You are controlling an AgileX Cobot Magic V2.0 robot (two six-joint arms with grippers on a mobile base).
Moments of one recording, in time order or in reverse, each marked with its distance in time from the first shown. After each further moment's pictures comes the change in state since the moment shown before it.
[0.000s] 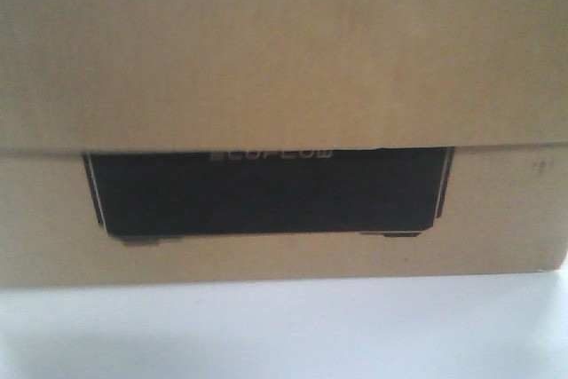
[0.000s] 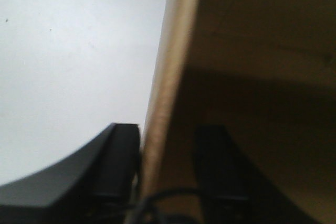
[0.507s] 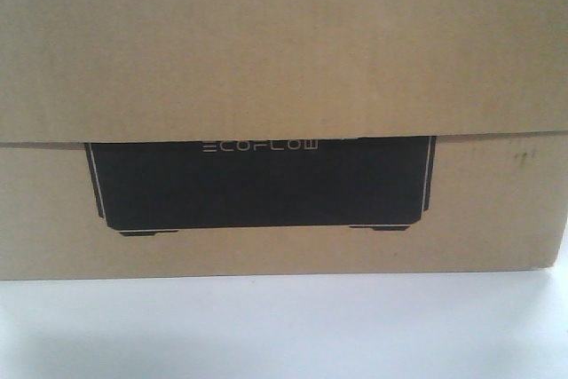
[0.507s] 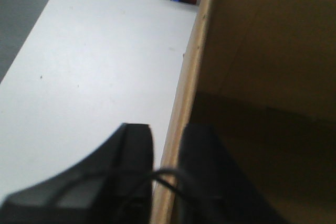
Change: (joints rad) left arm 0.012 -0.049 -0.119 0.092 0.028 -0.008; right arm 0.002 -0.095 -0.089 -0.032 -0.026 0.000
